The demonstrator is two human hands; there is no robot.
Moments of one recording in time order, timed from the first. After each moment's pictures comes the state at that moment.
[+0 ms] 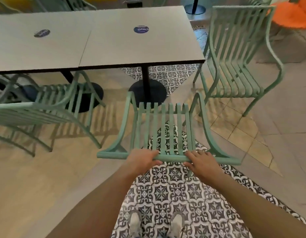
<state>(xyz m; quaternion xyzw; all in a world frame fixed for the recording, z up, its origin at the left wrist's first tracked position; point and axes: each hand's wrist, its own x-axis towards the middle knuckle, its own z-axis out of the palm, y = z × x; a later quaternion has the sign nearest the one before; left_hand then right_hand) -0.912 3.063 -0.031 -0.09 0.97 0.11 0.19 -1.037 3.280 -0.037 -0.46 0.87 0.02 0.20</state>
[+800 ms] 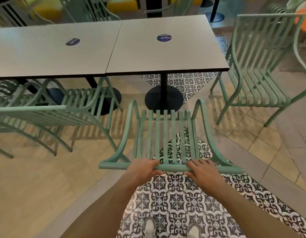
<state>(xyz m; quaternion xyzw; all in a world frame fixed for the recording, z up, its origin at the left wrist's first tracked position) -0.835 3.001 -0.038 -0.15 0.96 0.14 0.18 -0.981 3.206 -0.037 -0.51 0.85 -0.01 0.17</state>
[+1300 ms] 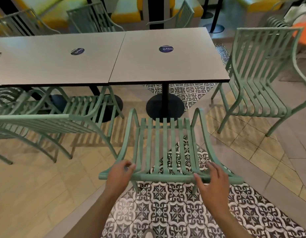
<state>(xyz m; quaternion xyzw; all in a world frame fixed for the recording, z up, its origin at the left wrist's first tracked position) -0.787 2.964 -0.023 -0.46 0.82 0.34 -0.06 -0.963 3.212 -0.047 -0.20 0.94 -0.25 0.08</state>
